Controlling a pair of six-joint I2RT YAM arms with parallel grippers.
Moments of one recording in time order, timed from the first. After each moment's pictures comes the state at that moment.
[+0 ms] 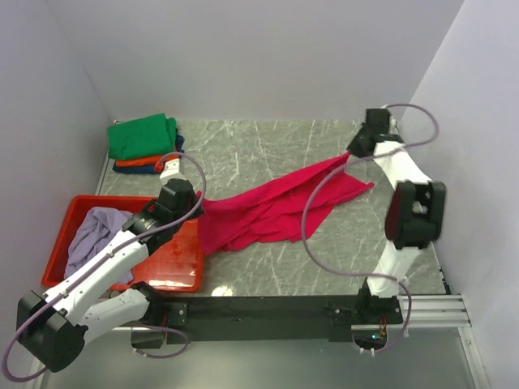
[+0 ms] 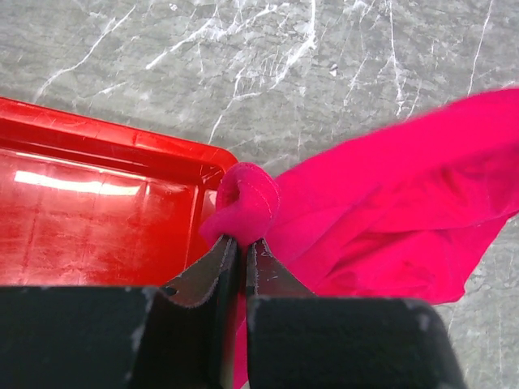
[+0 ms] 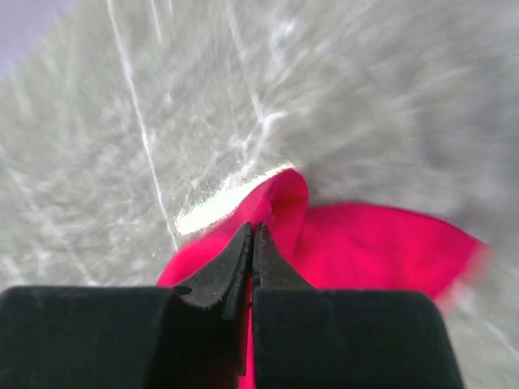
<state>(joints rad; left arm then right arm) -0.56 0.97 0.76 -0.40 -0.37 -0.69 -0.02 1.90 1.50 -0.43 0.07 0.56</state>
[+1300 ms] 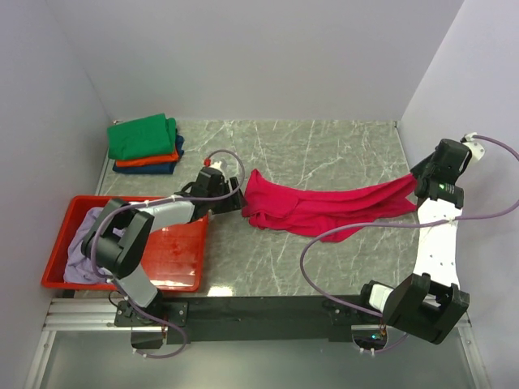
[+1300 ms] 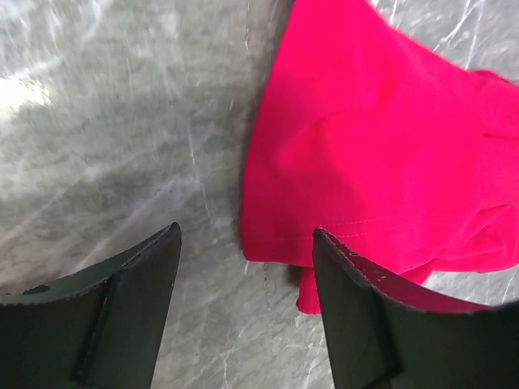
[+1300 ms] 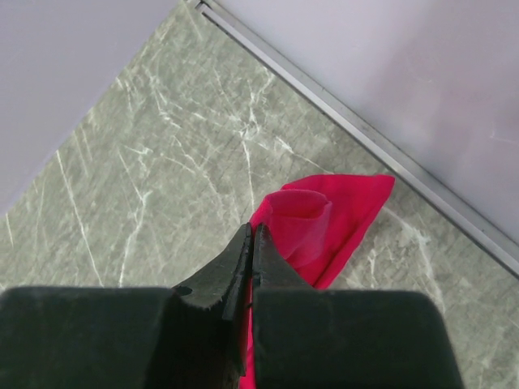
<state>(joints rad) -0.50 1.65 0.83 0.10 0.12 -0.65 -0.41 1.15 1.09 -0.43 0.16 0.46</state>
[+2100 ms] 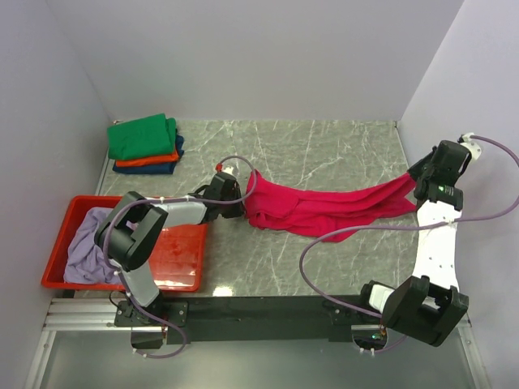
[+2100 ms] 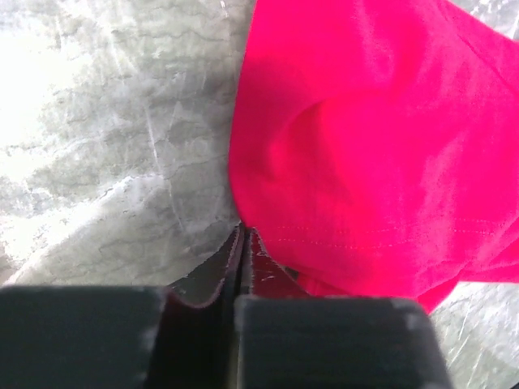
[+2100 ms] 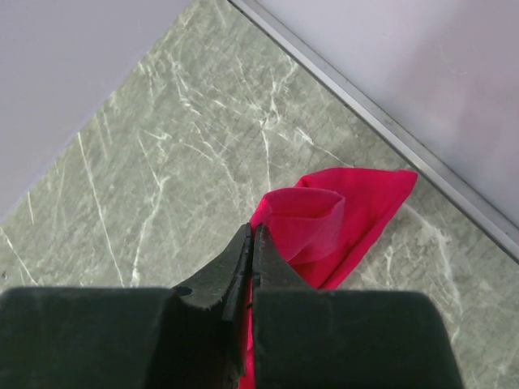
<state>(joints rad) -0.59 1.75 0.87 0.09 0.04 -0.68 -0.41 1.14 1.07 -0.42 0.09 0.46</state>
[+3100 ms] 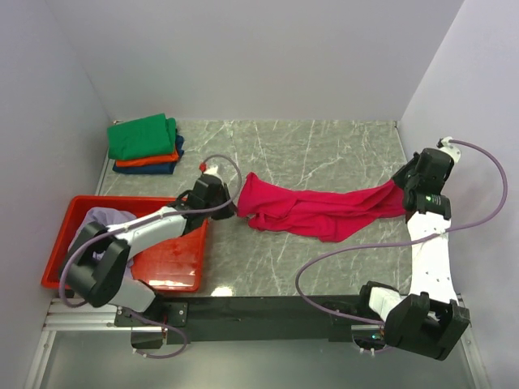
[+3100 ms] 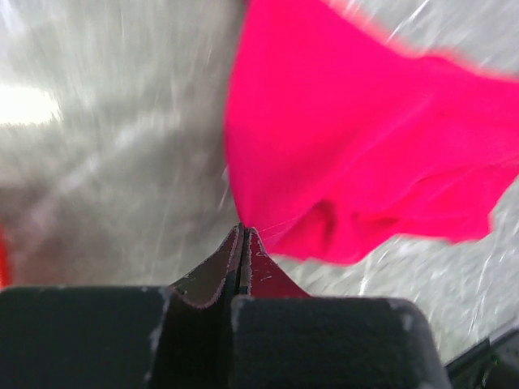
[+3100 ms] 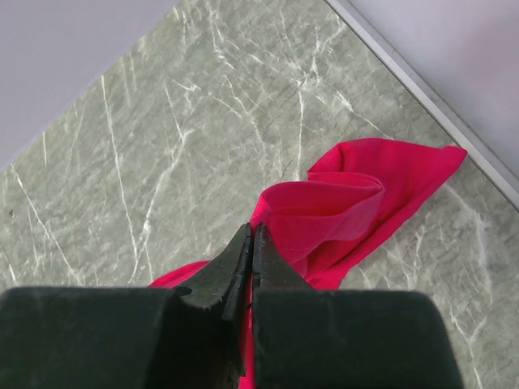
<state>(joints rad) -0.59 1.41 0.77 -0.01 -0.02 -0.70 -0.30 1.05 0.97 -0.40 0.07 0.44</state>
